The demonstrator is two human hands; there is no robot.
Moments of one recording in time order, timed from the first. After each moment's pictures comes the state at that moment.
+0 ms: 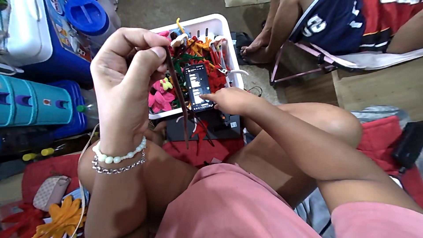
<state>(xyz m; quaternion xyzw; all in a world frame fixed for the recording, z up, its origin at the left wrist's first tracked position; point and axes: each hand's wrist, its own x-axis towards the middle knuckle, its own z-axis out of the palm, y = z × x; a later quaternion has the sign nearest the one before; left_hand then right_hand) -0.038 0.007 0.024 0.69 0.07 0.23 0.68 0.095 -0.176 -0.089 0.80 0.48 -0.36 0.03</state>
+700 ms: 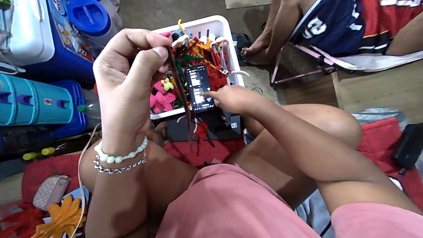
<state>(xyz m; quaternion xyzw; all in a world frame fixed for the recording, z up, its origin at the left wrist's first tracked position) -0.039 0.008 0.024 0.69 0.07 0.23 0.68 0.099 -0.176 -0.084 0.81 0.46 -0.36 0.02</state>
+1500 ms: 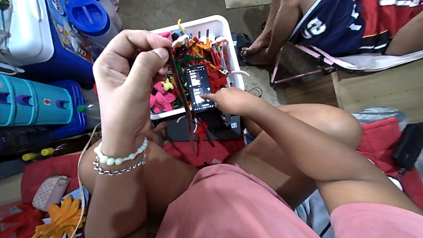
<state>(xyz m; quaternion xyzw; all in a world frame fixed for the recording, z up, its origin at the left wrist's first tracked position) -0.040 0.008 0.024 0.69 0.07 0.23 0.68 0.095 -0.175 -0.089 0.81 0.47 -0.36 0.02</state>
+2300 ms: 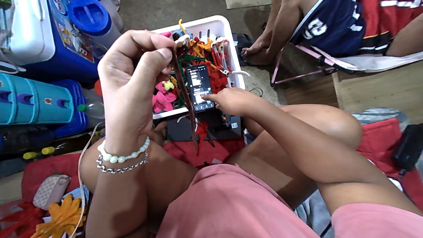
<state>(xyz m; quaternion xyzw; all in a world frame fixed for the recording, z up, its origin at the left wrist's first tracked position) -0.039 0.007 0.023 0.70 0.07 0.23 0.67 0.094 -0.175 -0.082 0.80 0.46 -0.38 0.03</state>
